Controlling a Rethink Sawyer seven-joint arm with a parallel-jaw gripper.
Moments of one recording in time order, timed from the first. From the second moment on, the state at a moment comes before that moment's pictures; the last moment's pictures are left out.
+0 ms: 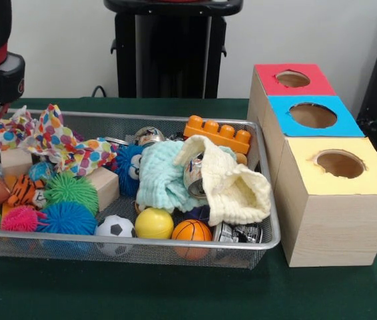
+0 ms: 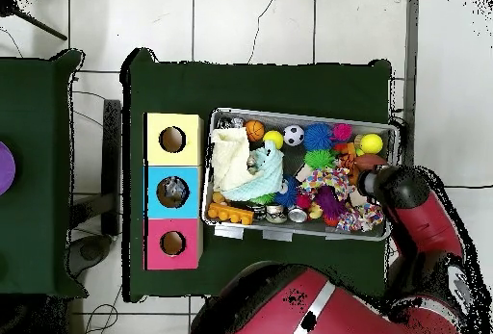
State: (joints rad) arm -0.40 -0.27 -0.47 1.46 0.58 0.45 2.39
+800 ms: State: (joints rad) arm -0.40 -0.25 -0.49 1.46 0.58 0.53 2.39
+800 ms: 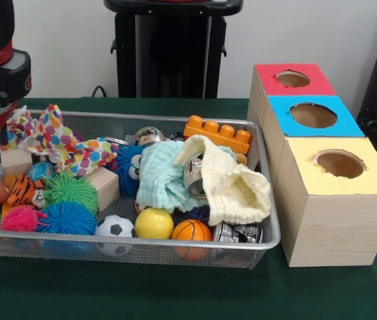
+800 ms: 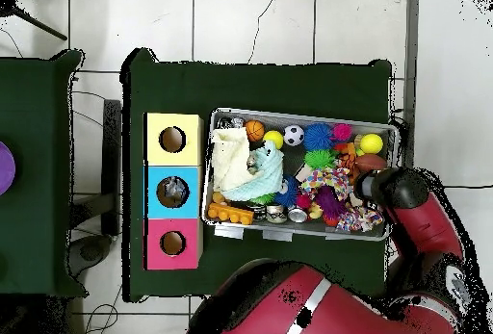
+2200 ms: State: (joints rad) arm -0.45 -0.22 -0.45 1.43 0.59 0.47 2.39
